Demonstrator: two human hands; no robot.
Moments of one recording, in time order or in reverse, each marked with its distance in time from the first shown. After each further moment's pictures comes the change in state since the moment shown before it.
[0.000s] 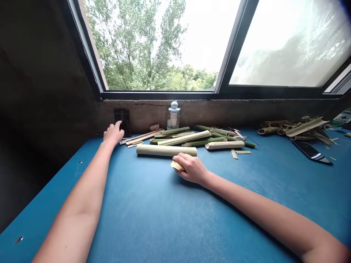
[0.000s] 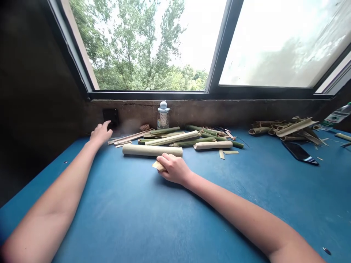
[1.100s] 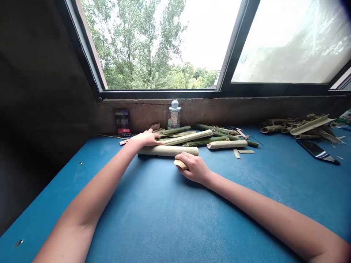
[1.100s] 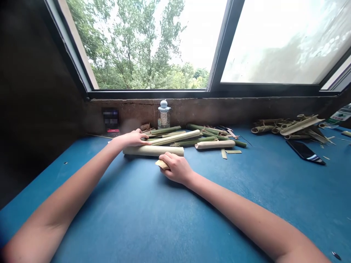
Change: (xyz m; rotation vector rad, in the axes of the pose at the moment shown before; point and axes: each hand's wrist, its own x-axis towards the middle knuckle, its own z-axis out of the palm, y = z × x) left_hand -0.043 0.134 0.001 0.101 -0.555 0.507; right_hand -0.001 0.005 -0.002 -0.004 0.058 -0.007
